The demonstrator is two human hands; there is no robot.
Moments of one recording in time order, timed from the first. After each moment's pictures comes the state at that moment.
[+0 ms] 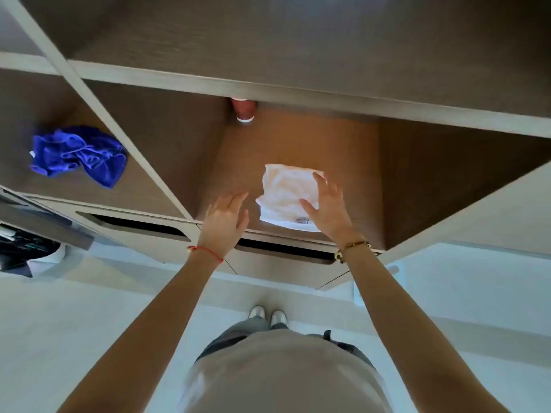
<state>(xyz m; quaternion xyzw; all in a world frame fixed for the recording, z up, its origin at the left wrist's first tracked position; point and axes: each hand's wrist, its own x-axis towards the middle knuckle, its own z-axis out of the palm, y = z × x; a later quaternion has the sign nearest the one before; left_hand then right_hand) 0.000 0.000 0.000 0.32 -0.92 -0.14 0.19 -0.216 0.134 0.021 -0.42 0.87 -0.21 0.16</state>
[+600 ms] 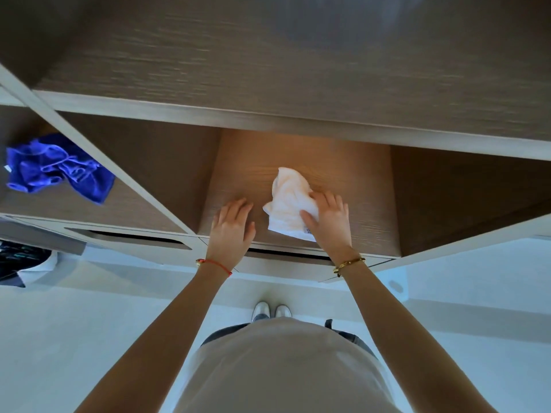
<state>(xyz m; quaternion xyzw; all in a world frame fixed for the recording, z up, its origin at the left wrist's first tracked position) -0.008 -0.021 -0.026 0.33 -0.92 -0.15 0.13 -0.200 0.118 -0.008 -0.42 0.88 -0.19 0.03</state>
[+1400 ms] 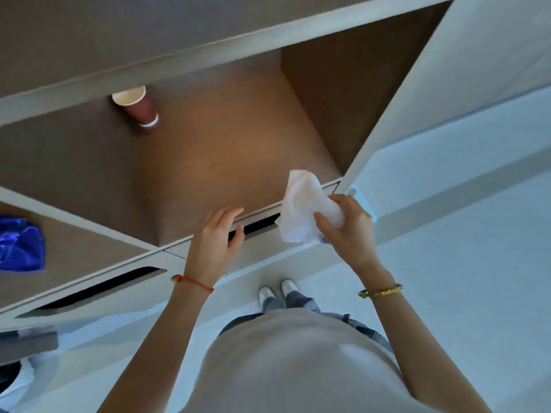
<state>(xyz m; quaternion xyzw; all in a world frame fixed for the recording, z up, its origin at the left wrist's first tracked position) 0.019 0.024 0.034 0.08 -0.95 -0.27 0.10 -0.085 0.270 0.058 -0.13 0.91 -0.39 0.02</state>
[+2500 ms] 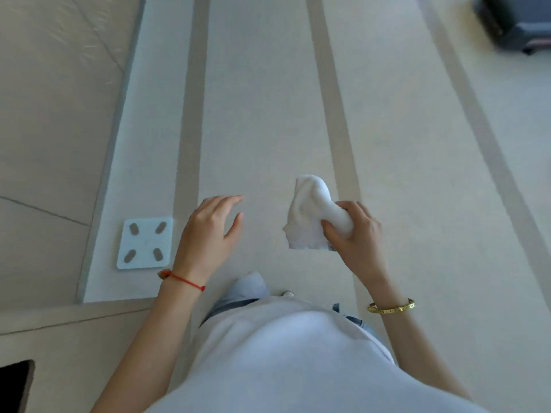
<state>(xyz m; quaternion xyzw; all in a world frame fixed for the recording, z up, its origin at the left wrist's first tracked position) 0.045 0.623 0.067 -0.49 -0.82 -0.29 -0.06 0.265 0.784 0.060 0.43 0.81 -0.33 -0.22</state>
